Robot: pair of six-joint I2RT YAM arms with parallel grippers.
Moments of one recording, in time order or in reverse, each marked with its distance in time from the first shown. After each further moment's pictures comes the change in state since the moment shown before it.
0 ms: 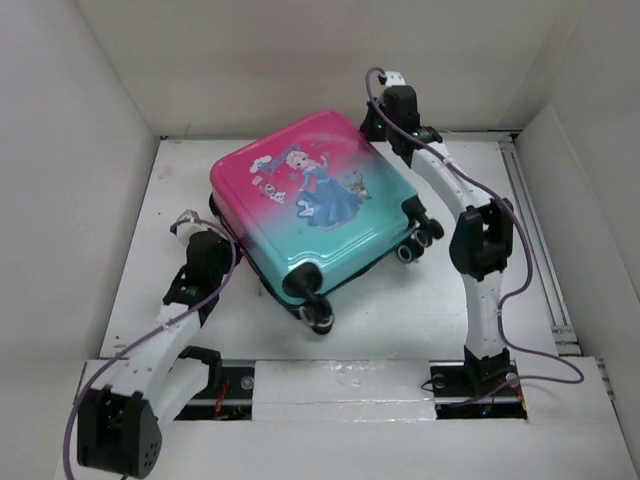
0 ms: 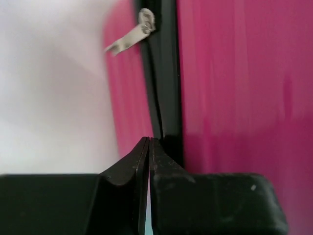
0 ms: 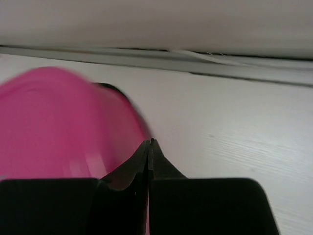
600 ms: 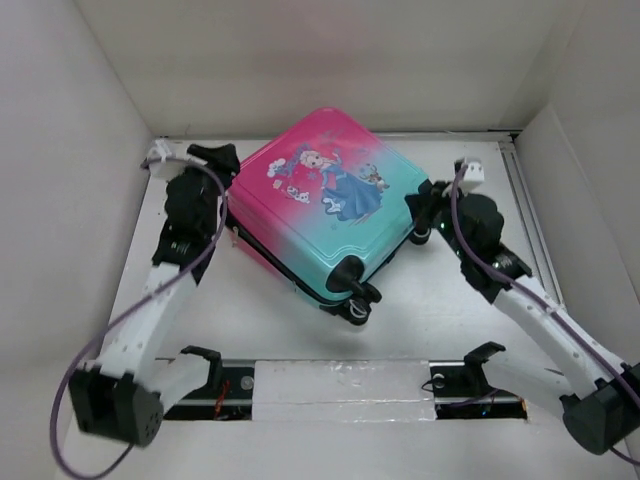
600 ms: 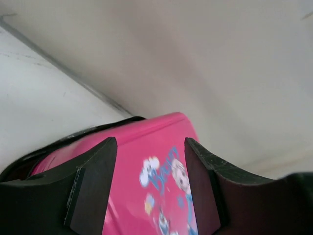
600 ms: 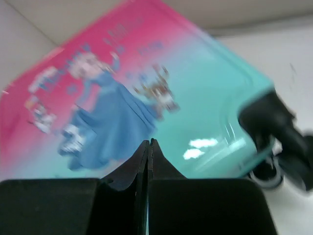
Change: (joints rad) left arm -0.093 -0.037 0.364 0.174 -0.134 -0.005; right arm 0.108 -1.167 -1.114 0.273 0.081 0.137
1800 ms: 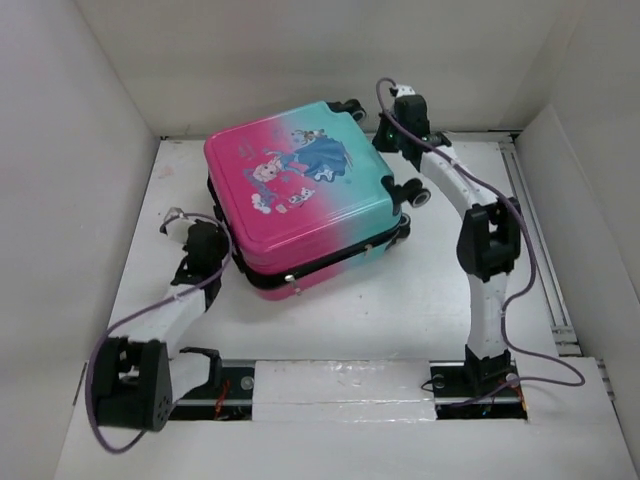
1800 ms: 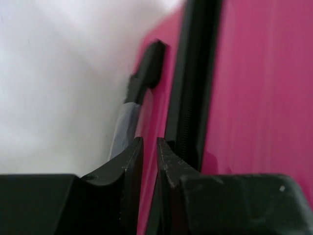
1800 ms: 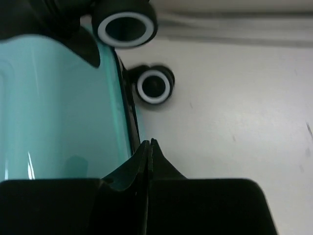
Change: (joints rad) left arm 0.182 0.273 -0.374 0.138 0.075 -0.132; right arm -0.125 1.080 0.953 -0.293 -0.118 -0.113
